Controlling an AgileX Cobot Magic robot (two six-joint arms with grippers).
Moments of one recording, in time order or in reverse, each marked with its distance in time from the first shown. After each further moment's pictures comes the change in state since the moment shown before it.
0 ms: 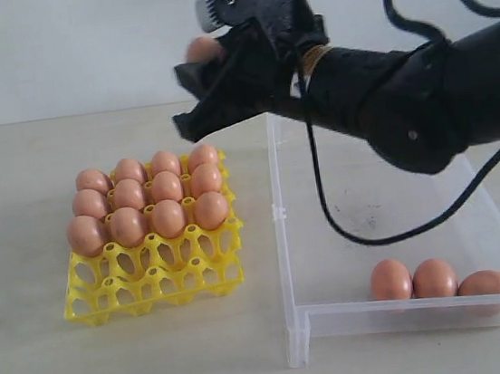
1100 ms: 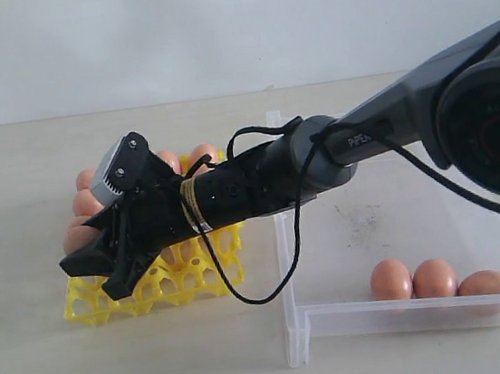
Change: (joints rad) left arm 0.000 0.000 0.000 0.000 0.000 0.000; right arm 0.043 0.618 -0.498 -1.055 -0.243 0.860
